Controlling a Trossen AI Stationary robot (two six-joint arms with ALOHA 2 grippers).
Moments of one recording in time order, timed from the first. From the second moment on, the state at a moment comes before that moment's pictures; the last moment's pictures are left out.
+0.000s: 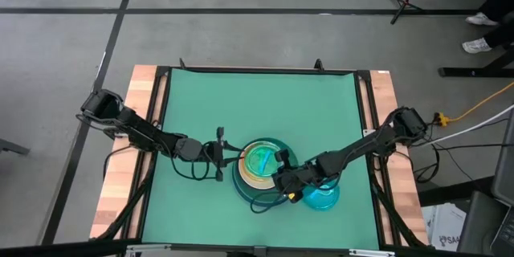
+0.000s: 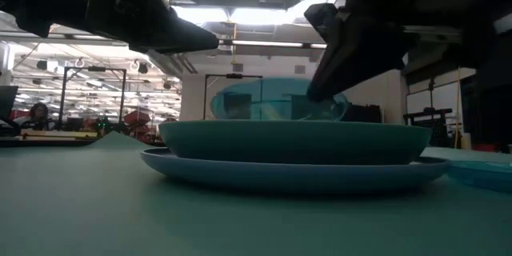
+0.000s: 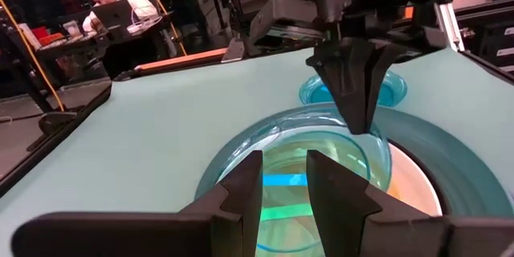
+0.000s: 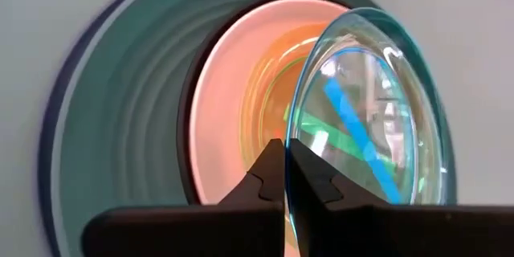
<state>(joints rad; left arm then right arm) -0.32 1.45 0.41 0.84 -0.42 0.11 0.44 1.74 1.07 -0.25 0.33 -0.19</state>
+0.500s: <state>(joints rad) -0.32 1.45 0.41 0.84 -0.42 0.11 0.42 1.79 1.07 -0.19 0.31 -0.16</state>
